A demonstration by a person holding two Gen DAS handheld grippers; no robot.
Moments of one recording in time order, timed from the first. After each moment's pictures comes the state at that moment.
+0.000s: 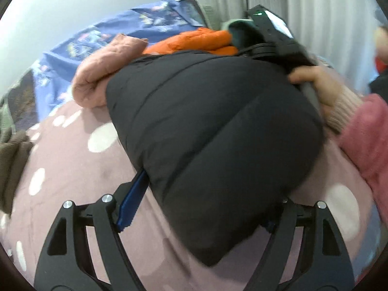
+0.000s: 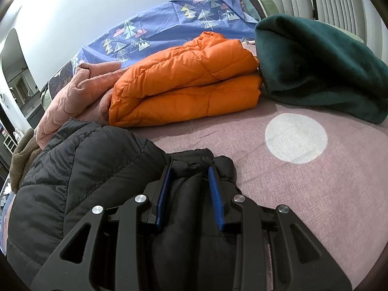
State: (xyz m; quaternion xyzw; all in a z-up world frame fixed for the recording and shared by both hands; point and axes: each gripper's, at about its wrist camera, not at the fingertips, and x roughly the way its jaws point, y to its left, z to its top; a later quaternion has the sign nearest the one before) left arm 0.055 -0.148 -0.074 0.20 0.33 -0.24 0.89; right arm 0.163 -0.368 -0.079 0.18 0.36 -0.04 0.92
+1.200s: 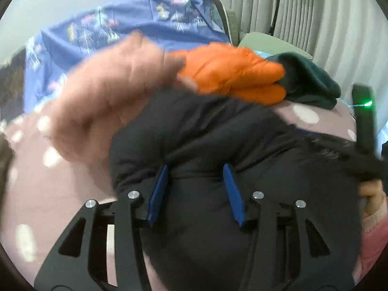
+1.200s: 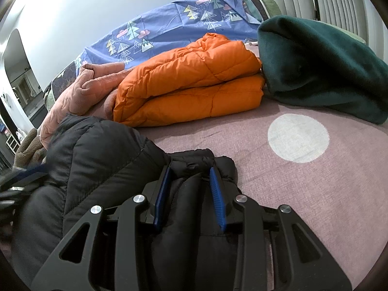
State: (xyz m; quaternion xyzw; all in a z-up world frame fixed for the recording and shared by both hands) left arm 0.227 -0.150 -0.064 0.11 0.37 -0.28 0.88; right arm 0.161 -0.370 -0.076 0.18 0.35 -0.02 0.92
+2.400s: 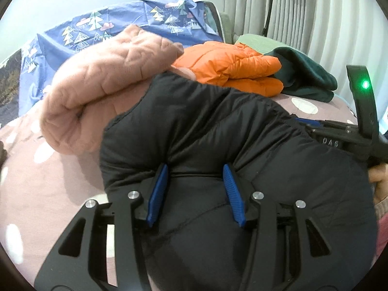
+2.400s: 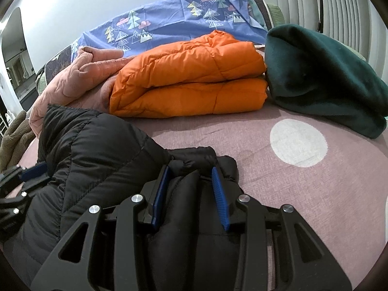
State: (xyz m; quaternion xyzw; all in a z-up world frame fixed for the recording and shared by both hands) left arm 0.224 -0.150 -0.067 0.11 0.36 -0.28 0.88; right arm 0.169 -0.355 -0.078 0.12 0.37 -0.05 0.92
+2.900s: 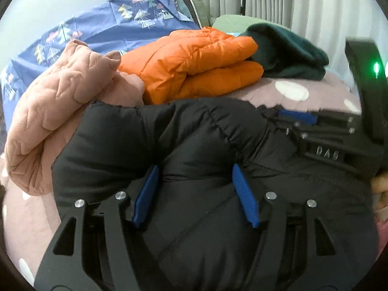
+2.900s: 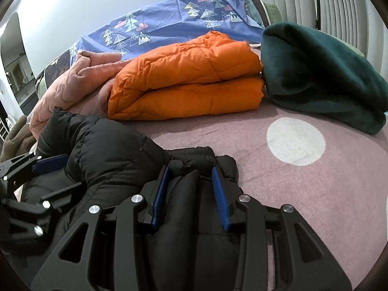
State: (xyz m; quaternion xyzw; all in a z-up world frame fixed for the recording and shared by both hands) left arm 0.231 -0.217 -0.074 0.19 0.36 -0.32 0.85; right arm 0.167 -0.360 -0.080 0.13 0.37 -0.05 0.92
